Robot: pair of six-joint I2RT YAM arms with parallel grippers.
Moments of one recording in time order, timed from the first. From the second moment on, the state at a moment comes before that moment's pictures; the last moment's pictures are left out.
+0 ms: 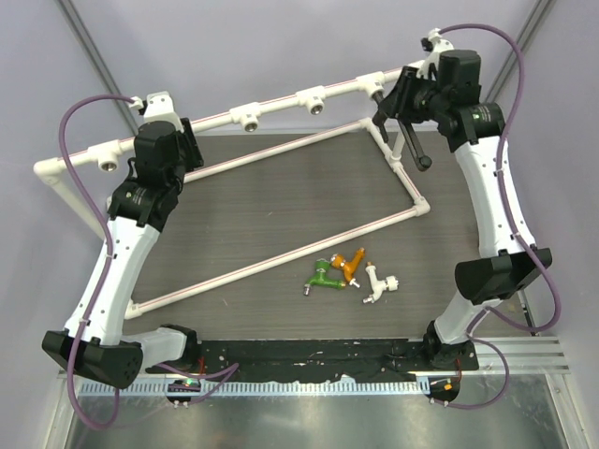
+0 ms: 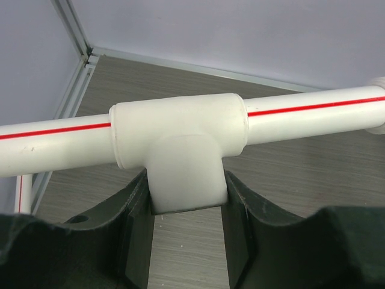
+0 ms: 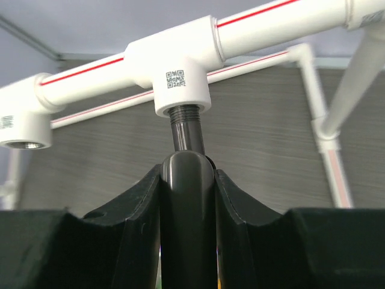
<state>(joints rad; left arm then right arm) -0.25 1.21 1.45 -0.53 -0.39 -0.21 0.20 1.72 2.12 -0.81 -0.10 0.22</state>
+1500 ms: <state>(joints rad) -0.25 1.21 1.45 -0.53 -0.39 -0.21 -0.14 1.61 1.54 0.17 -0.76 1.10</state>
